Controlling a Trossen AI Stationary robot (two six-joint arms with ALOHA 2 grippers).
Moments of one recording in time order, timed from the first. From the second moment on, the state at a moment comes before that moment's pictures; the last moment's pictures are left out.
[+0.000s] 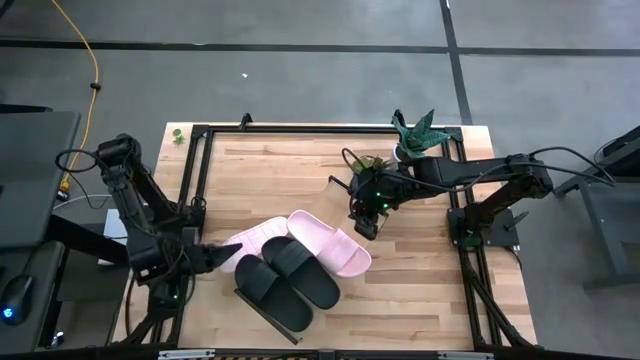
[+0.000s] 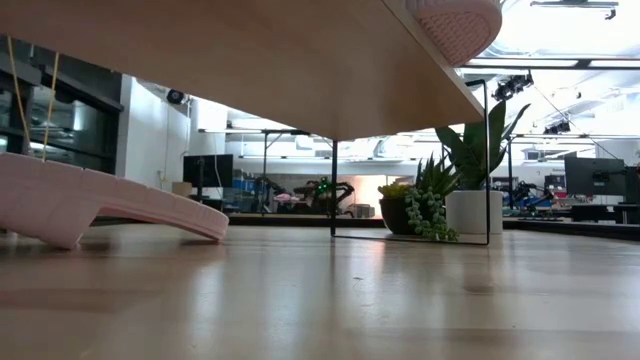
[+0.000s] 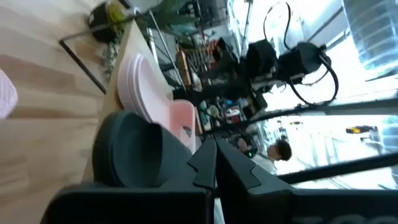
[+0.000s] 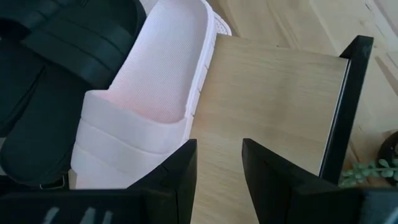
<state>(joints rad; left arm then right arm) -1.04 1.19 0.76 -0.58 -1.54 -2.33 0.09 1.50 1.48 -0.90 0.00 0.42</state>
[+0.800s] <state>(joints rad) -0.88 0.94 0.76 -0.94 -1.18 -2.18 0.09 1.50 1.48 -0.90 -0.04 0.26</state>
